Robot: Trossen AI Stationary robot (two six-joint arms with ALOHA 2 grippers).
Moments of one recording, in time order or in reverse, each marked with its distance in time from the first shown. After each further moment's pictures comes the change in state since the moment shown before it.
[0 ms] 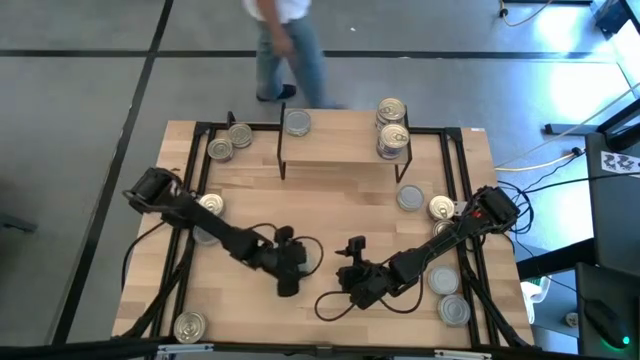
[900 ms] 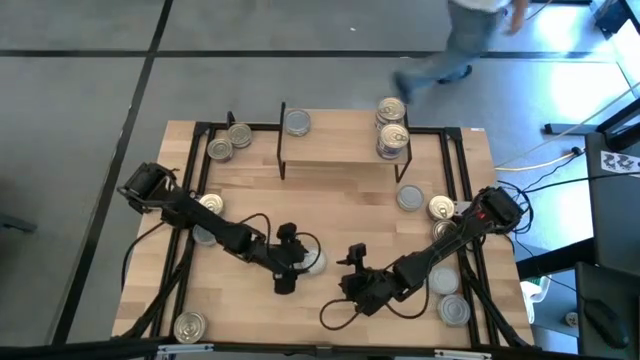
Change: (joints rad) left arm 0.005 -0.103 -0.103 0.192 0.026 0.173; right arm 0.032 -0.011 0.000 0.014 -0.093 0.011
